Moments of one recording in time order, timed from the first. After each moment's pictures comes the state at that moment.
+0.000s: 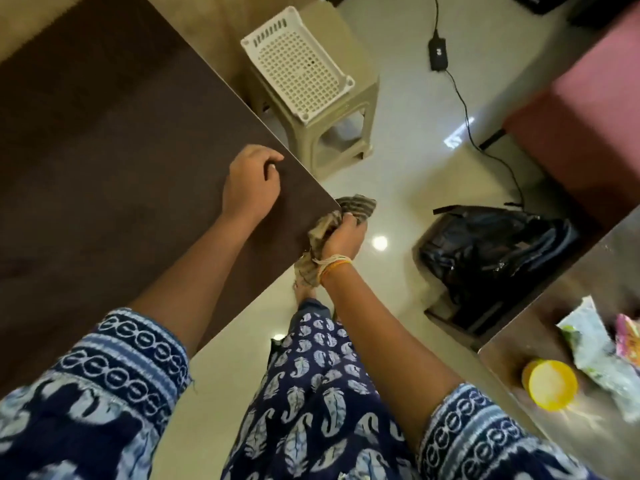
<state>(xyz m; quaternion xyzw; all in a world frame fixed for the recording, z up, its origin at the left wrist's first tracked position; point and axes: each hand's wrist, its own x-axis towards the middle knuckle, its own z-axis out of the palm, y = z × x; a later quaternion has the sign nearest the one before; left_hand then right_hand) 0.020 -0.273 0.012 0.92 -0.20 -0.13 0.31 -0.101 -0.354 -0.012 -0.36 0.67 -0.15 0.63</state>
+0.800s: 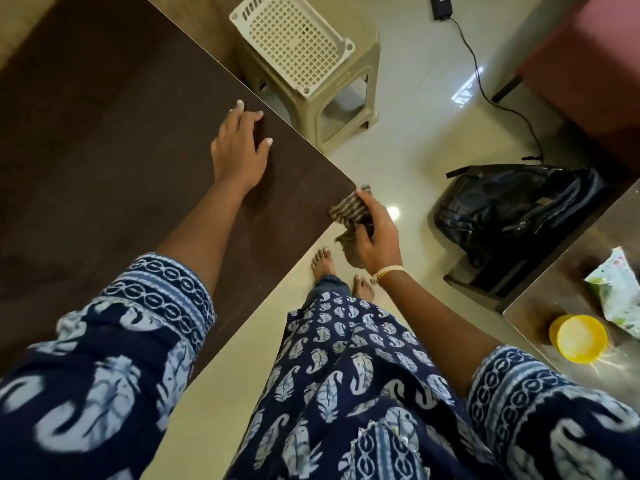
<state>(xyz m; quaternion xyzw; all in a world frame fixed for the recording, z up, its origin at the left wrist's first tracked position) 0.073 -0.257 -0.016 0.94 -0.24 -0.18 0.16 -0.184 -0.364 -0.033 -0.77 0.39 -0.03 0.51</state>
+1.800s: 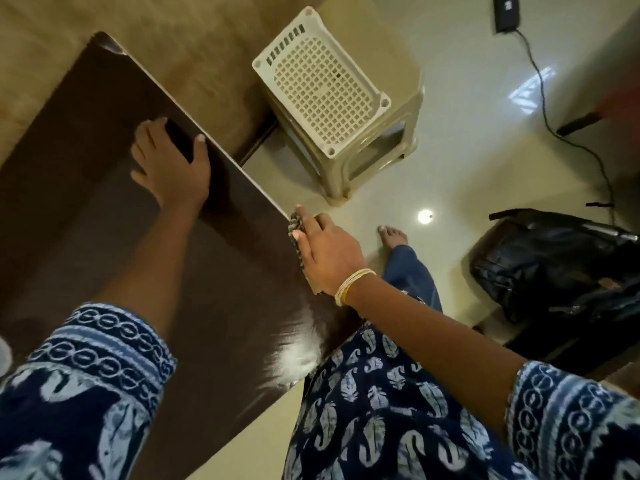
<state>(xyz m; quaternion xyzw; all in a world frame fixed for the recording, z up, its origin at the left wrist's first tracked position) 0.233 -0.272 -0.031 1.00 0.01 -0.02 0.09 0.015 -0.416 -0.045 -0.90 0.15 0.14 0.39</state>
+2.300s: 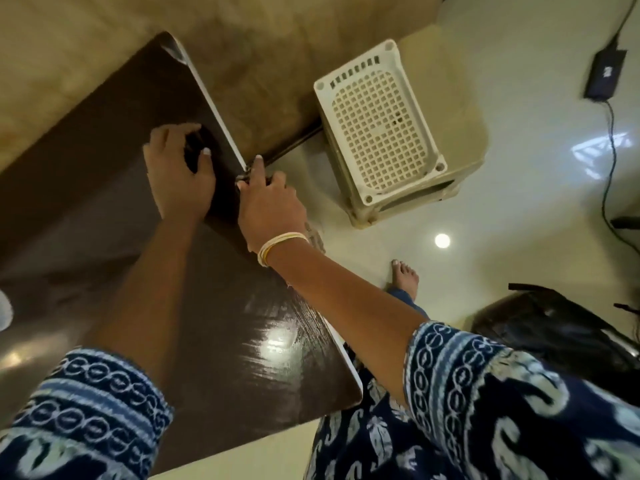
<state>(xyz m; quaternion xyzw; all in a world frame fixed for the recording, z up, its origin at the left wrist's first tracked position) 0.275 -0.262 -0.023 0.99 0.02 0.01 0.14 0.203 -0.380 -0.039 -0.90 0.12 0.18 0.38</state>
